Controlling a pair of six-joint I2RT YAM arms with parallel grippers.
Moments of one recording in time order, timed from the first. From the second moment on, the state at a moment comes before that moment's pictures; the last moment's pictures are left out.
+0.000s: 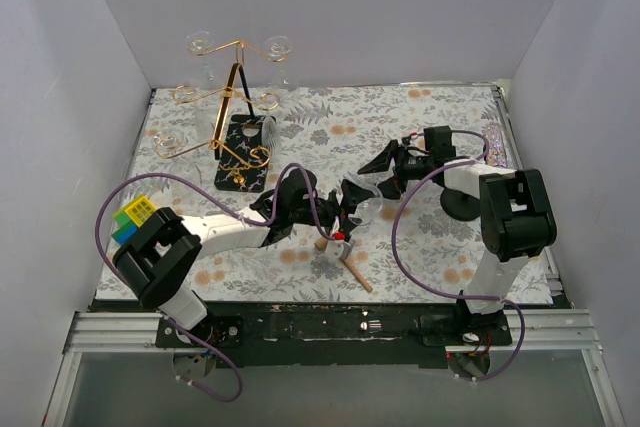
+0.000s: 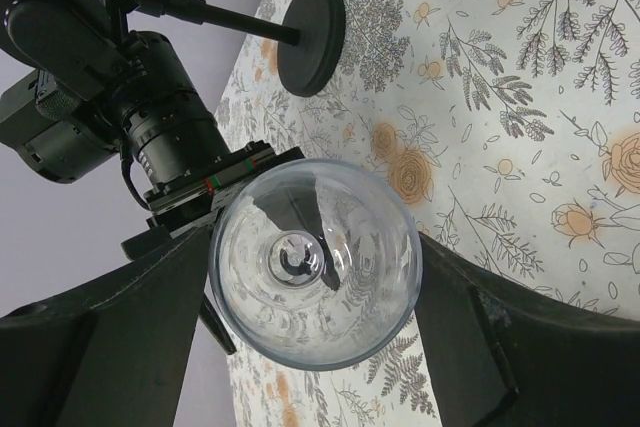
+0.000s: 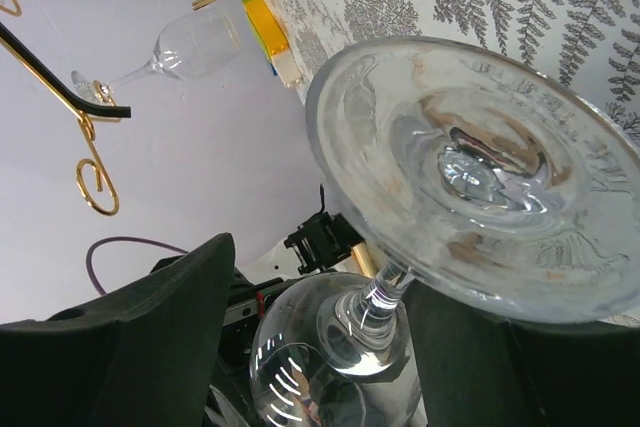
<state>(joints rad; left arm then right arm) -0.83 1.57 0.79 0.42 0.69 1.38 0.19 1.79 0.99 -0.03 -1.03 1.07</state>
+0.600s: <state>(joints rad) -0.84 1.60 0.96 0.27 0.54 1.11 0.14 1.79 1.15 -0.43 -0.76 0.74</state>
